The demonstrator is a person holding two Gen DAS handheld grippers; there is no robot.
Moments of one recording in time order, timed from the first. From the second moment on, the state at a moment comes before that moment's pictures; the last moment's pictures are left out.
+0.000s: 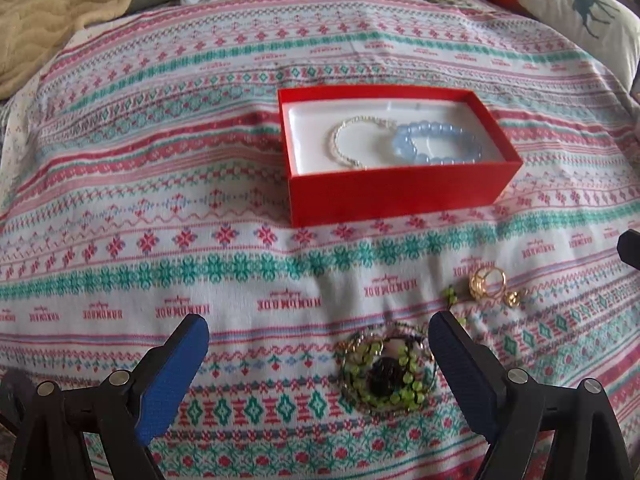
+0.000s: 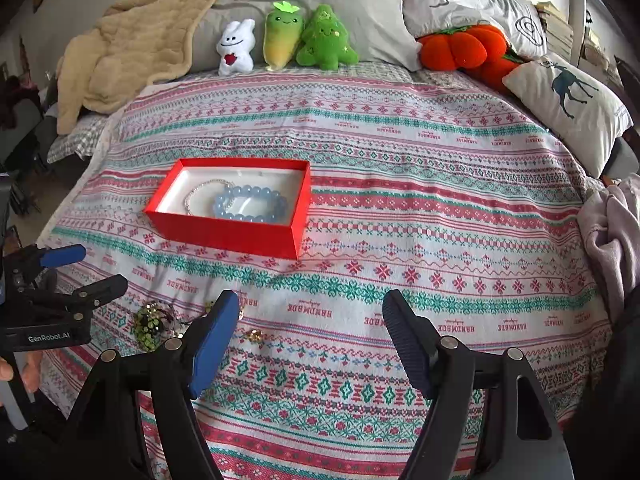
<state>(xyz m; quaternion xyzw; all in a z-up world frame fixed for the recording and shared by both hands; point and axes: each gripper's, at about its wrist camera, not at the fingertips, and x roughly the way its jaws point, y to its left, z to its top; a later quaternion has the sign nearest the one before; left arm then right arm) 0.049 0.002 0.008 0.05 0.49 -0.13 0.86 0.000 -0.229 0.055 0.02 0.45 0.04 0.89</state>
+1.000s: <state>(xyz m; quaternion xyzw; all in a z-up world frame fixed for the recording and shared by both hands) 0.030 0.012 -0.027 -0.05 0.57 -0.22 0.79 -0.005 -0.186 0.007 -0.06 0.53 0.06 0.84</state>
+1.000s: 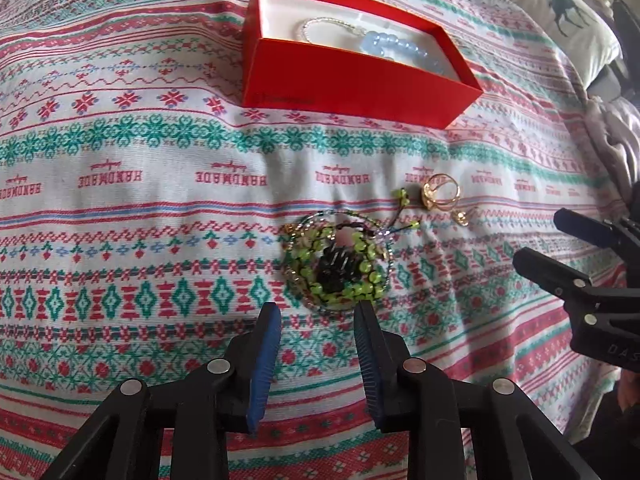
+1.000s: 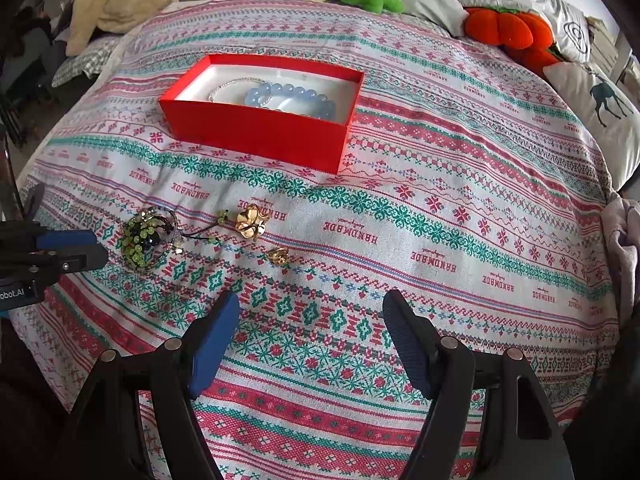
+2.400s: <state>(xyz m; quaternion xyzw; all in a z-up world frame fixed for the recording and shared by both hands) 0.049 0.058 -0.014 -0.09 0.57 -0.17 0.80 0.017 -0.160 0.005 0.06 0.55 0.14 0.82</state>
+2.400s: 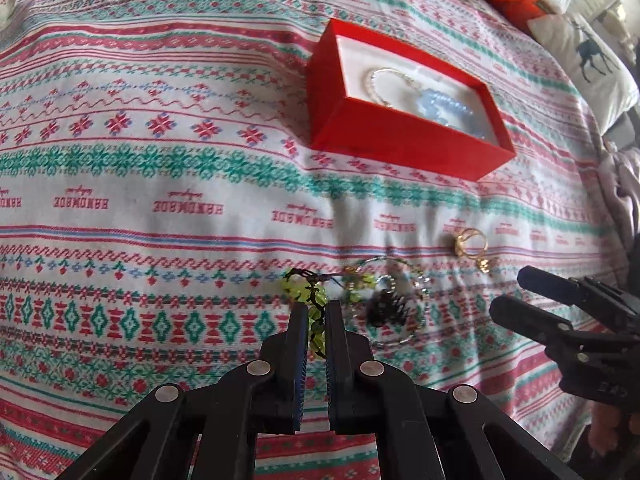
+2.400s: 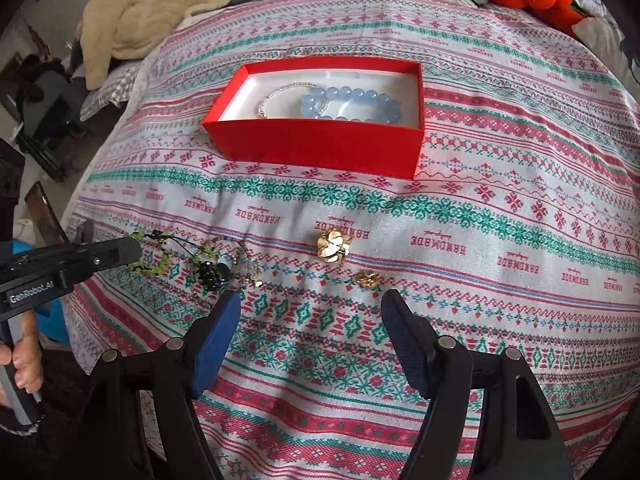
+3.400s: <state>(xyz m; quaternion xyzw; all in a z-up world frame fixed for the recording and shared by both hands) 0.044 0.086 -0.023 -0.09 0.57 -0.15 0.80 0.065 -0.113 -0.026 0.09 0.57 0.17 0.80</state>
